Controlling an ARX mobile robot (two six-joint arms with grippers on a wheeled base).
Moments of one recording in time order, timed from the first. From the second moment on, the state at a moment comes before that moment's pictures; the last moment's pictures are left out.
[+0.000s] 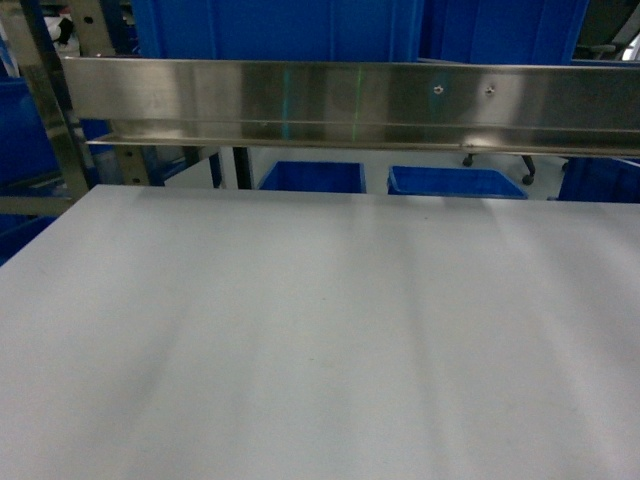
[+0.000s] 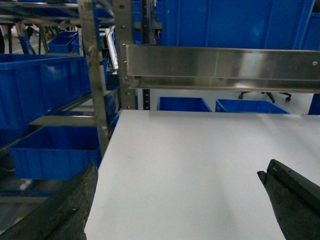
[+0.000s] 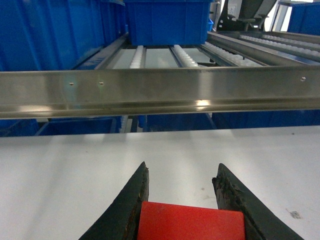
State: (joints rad) left arm 0.00 0.01 0.01 0.00 0.00 -0.01; right arm -0.01 0.92 0.45 0.38 0.07 0.03
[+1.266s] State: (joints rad) left arm 0.00 0.01 0.01 0.00 0.00 -0.01; right arm 0.00 0.92 0.45 0.38 0.07 0.03
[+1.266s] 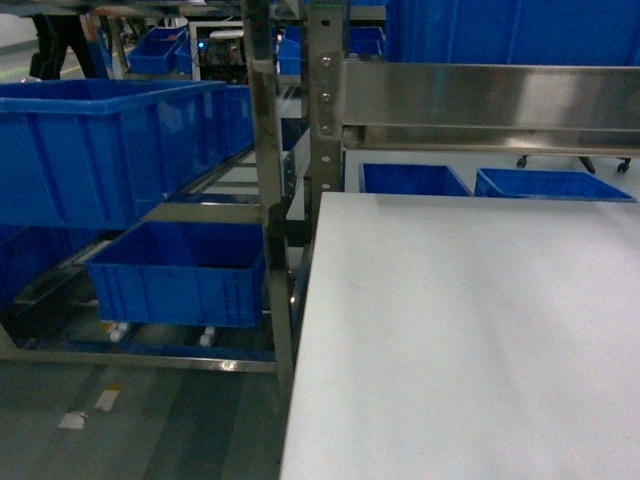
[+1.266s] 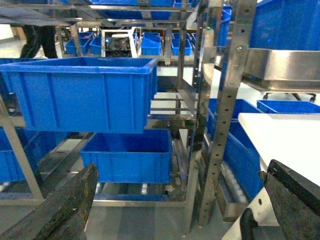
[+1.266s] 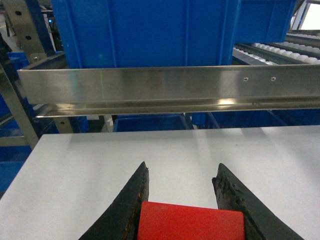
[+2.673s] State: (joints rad) left arm 0.00 0.01 0.01 0.00 0.00 -0.01; right arm 0.00 0.92 0.45 0.38 0.07 0.03
